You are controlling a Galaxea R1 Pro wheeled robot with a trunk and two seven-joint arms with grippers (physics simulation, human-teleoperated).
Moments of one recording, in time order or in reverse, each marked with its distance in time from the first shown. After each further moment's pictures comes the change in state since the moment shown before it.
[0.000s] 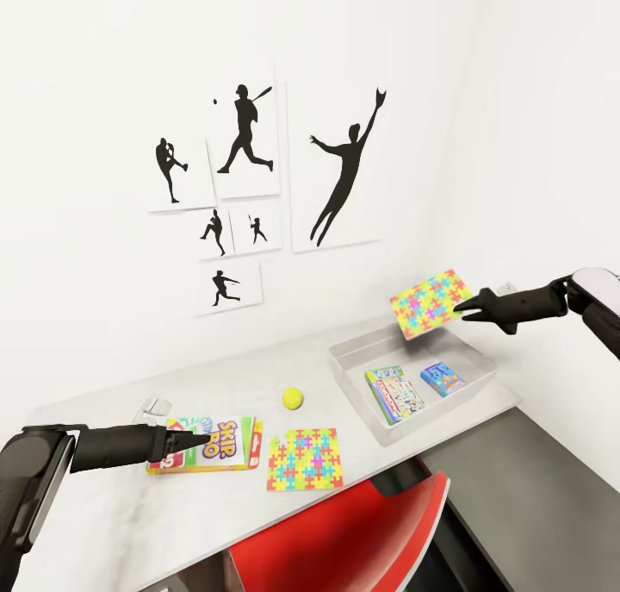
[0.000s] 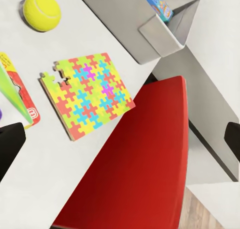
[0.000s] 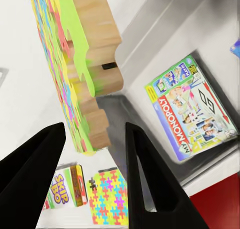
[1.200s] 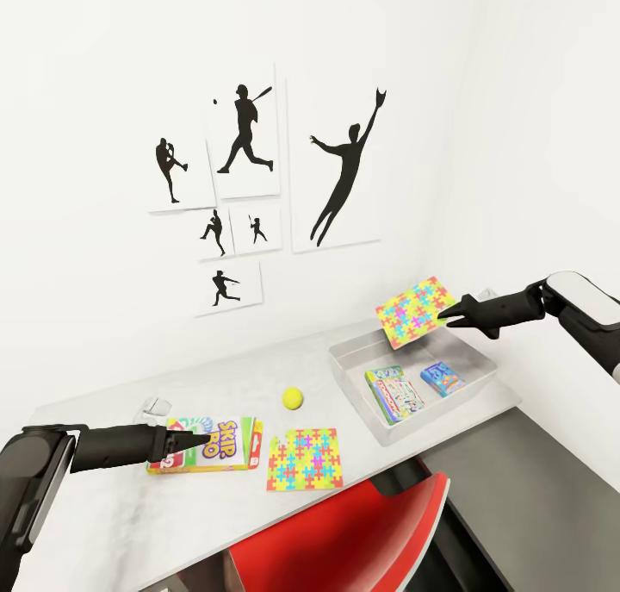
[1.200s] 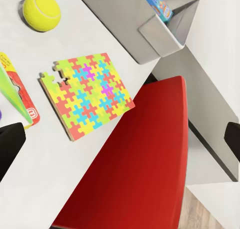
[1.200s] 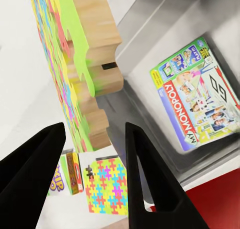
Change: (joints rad) left arm 0.000 0.000 -0.001 0.000 0.001 0.000 0.000; right arm -0.002 0.048 0.059 0.004 -0.001 0.000 0.000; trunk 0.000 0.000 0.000
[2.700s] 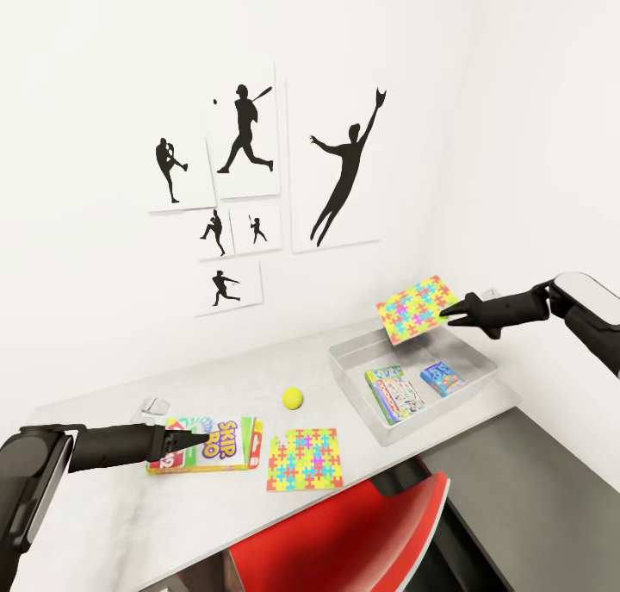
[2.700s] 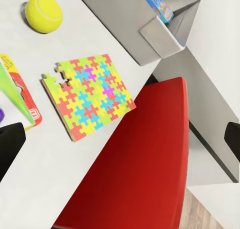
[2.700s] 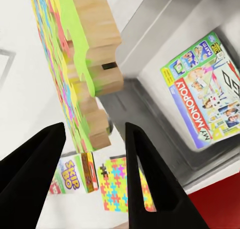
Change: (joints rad) left arm 0.000 0.003 0.007 -0.001 0.001 0.000 -0.001; right arm 0.000 -0.013 -0.001 0.016 -0.074 0.000 0.001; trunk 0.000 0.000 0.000
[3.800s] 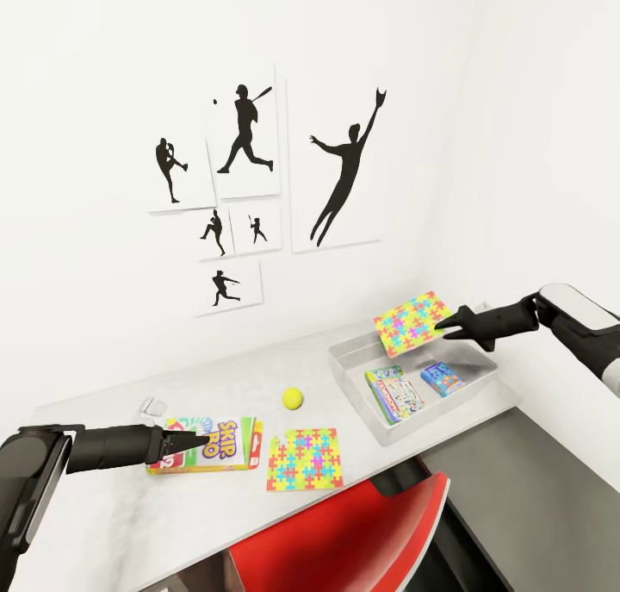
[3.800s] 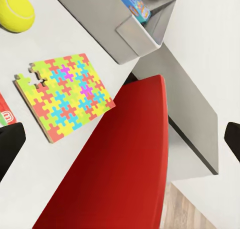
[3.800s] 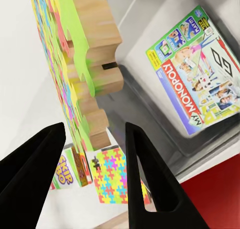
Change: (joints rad) left arm 0.001 0.004 0.000 0.000 -0.003 0.000 -0.094; right arm 0.000 0.040 0.060 0.094 -0.021 0.000 -0.002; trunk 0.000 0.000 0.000
